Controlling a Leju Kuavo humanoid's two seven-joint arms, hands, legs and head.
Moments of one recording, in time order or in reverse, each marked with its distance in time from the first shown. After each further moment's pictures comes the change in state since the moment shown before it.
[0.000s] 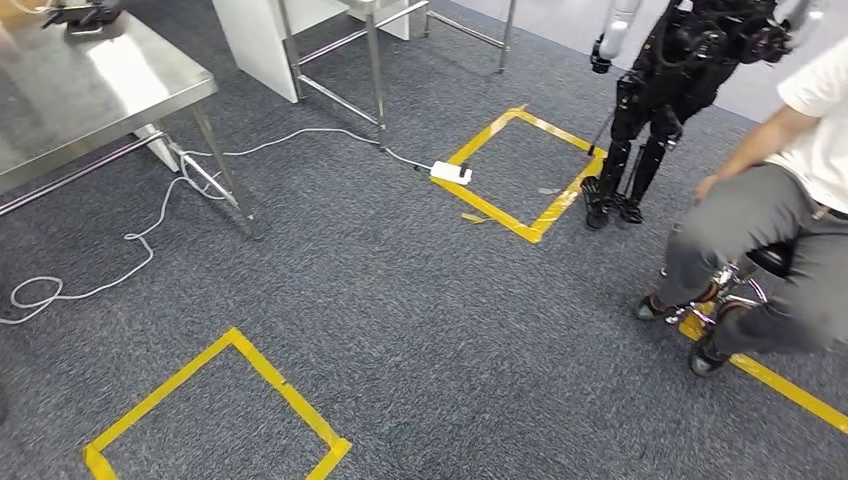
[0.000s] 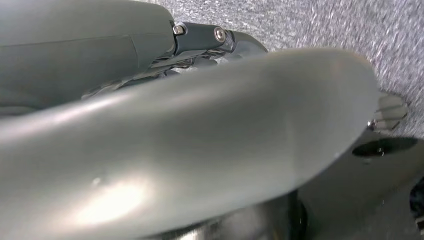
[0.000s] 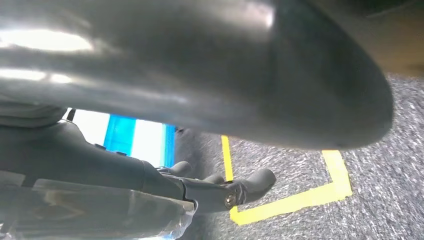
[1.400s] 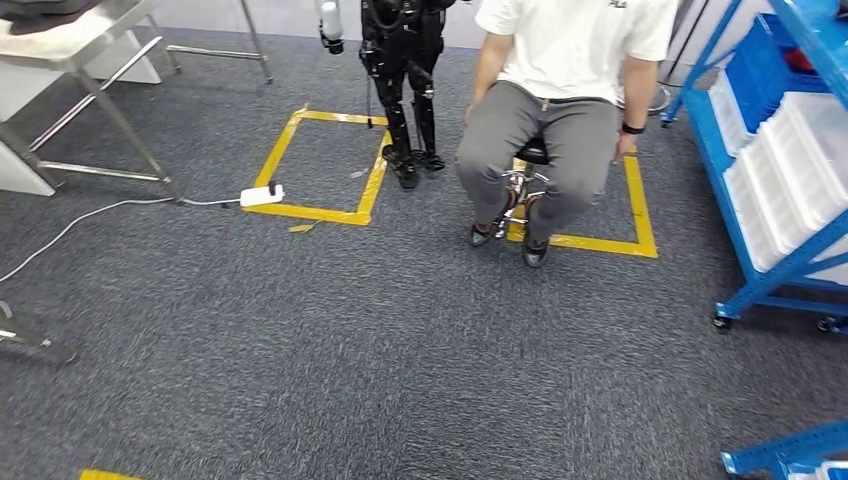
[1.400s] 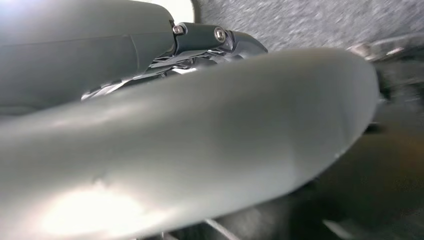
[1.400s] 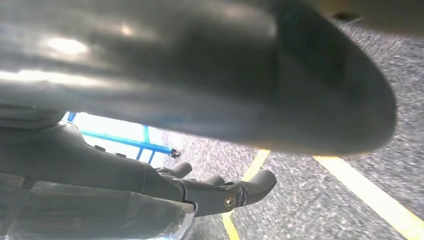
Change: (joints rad) left arm 0.015 0.006 0.048 0.005 0.156 -0.107 0.259; right arm 0.010 0.008 -0.043 0.000 0.043 0.032 0.026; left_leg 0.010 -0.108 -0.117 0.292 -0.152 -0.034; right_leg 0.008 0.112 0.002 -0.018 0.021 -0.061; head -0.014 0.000
